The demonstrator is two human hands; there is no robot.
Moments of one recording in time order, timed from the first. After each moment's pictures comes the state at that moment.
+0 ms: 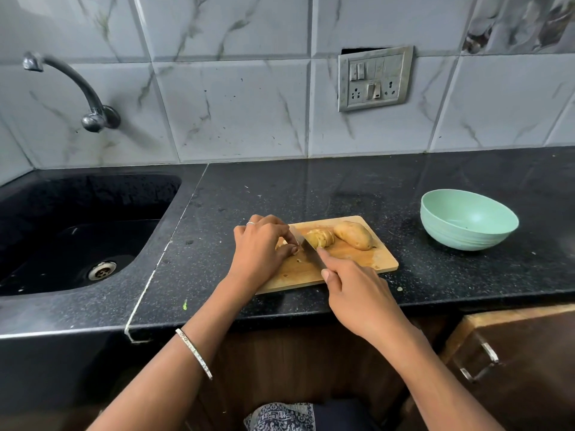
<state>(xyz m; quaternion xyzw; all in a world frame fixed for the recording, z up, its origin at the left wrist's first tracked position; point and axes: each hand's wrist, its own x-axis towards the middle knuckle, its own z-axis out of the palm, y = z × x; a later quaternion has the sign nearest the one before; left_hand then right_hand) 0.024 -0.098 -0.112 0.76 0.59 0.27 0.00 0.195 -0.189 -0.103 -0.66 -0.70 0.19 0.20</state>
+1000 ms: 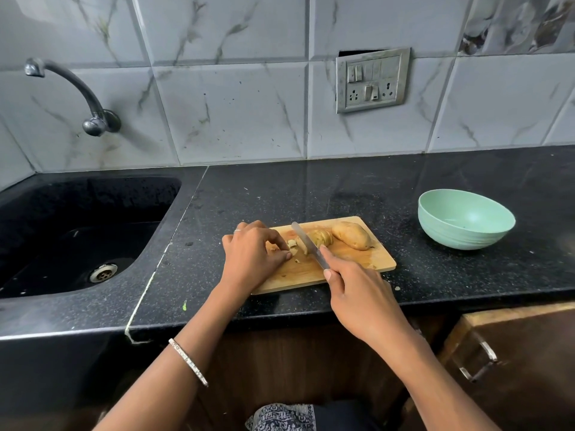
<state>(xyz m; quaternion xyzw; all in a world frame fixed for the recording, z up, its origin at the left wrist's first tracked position) 0.016 -0.102 -0.119 0.72 0.63 0.30 0.02 0.200 -0.189 -0.111 -0.66 -0.69 0.18 0.24</state>
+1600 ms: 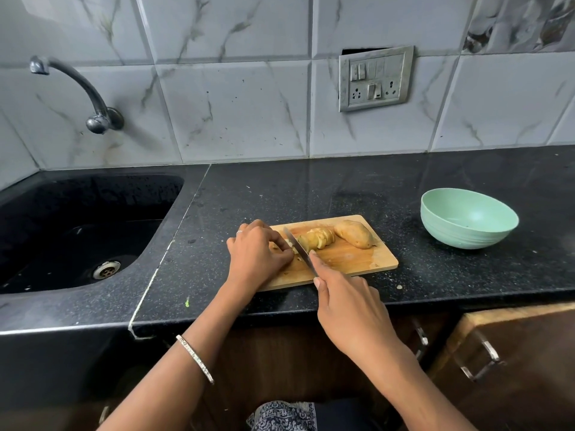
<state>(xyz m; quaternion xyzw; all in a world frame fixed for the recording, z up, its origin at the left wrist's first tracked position) 0.023 -0.106 -0.119 0.69 0.65 0.32 0.06 0.180 -0.206 -0.116 -0.65 -0.71 0.14 0.22</state>
